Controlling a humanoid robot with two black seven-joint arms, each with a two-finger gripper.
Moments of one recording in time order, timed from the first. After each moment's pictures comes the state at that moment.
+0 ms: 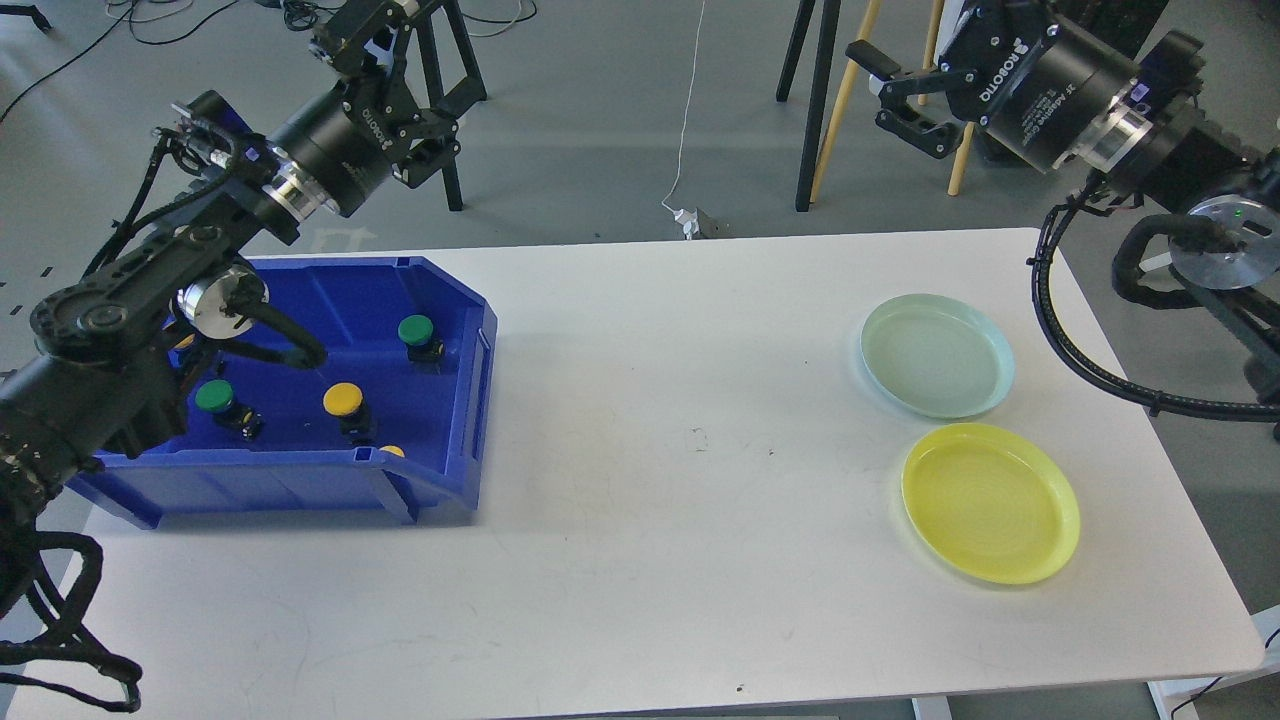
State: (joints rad) left arm -0.90 0.40 -0.71 -0.72 0.57 -0.49 -0.49; right arm 0.99 -0.62 0.57 1.09 -0.05 0.49 0.20
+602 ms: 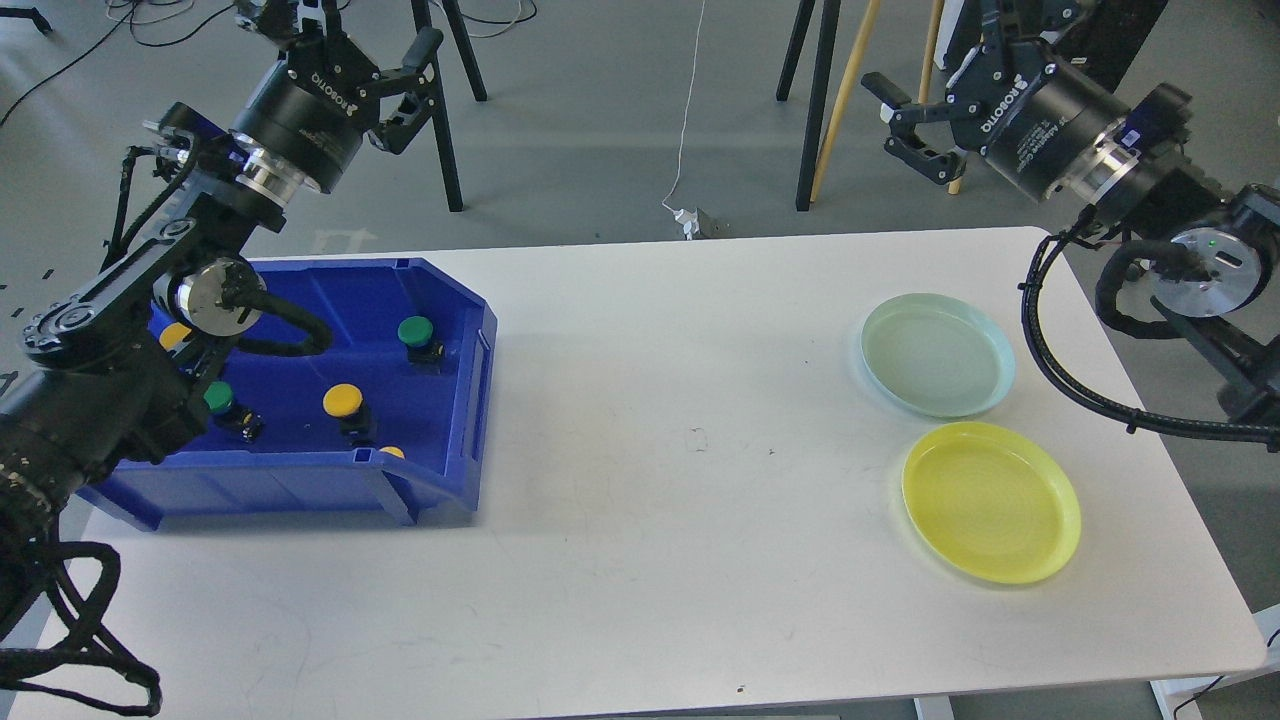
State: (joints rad) left arm -0.84 0.42 -0.79 -0.93 0.45 -0.49 -0.49; right arm 0.92 -0.60 0.59 1.04 -0.03 0.47 0.20
